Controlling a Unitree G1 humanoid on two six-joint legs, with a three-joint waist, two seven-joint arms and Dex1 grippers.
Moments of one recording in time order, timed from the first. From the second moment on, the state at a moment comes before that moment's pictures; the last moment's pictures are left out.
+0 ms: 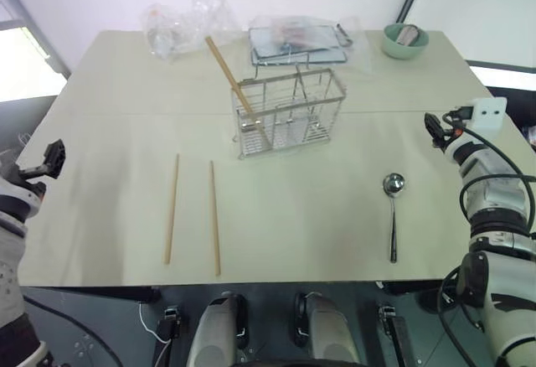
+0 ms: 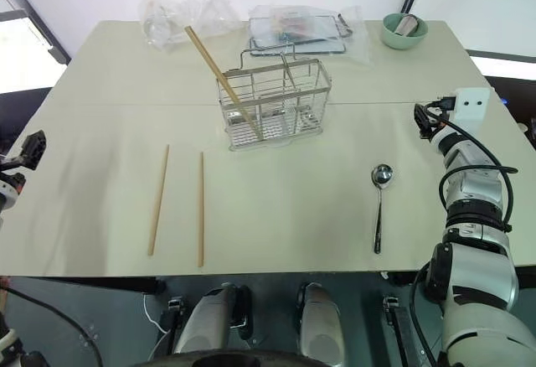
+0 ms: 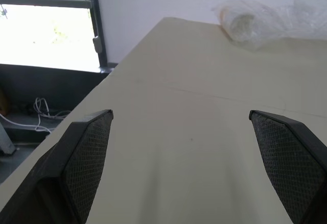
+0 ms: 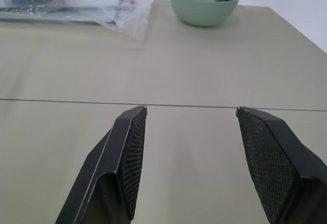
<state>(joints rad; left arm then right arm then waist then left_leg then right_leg) -0.09 0.57 0.77 -0.32 -0.58 0.70 -0.15 -0.76 -0.65 -0.32 0.93 0.22 -0.03 0.43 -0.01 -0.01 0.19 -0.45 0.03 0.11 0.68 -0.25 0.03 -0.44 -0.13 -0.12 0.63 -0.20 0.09</state>
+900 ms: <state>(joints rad) -0.21 0.66 0.71 -0.32 -0.69 0.77 -0.22 -0.81 -0.75 -0.29 0.93 0.19 -0.03 0.53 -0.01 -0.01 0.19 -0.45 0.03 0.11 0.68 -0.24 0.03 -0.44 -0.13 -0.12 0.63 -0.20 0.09</state>
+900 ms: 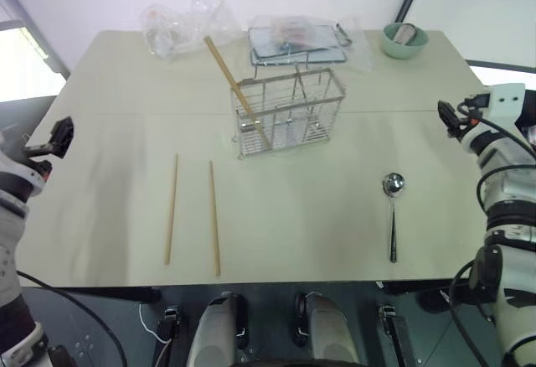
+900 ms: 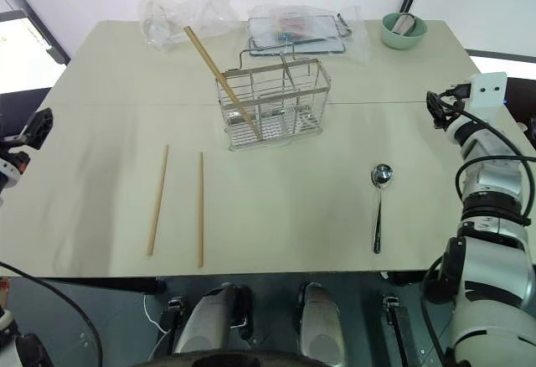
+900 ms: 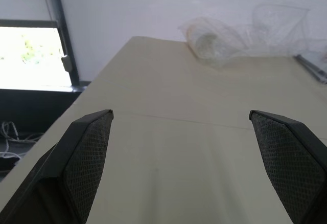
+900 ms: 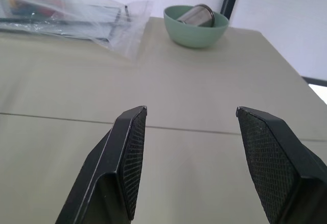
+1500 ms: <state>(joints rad) -0.45 0.95 0.20 -0.55 -1.08 0.99 -0.77 -1.04 -1.04 0.33 0.89 -0.16 -0.85 1.59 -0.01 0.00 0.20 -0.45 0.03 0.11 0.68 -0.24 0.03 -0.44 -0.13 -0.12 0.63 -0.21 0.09</state>
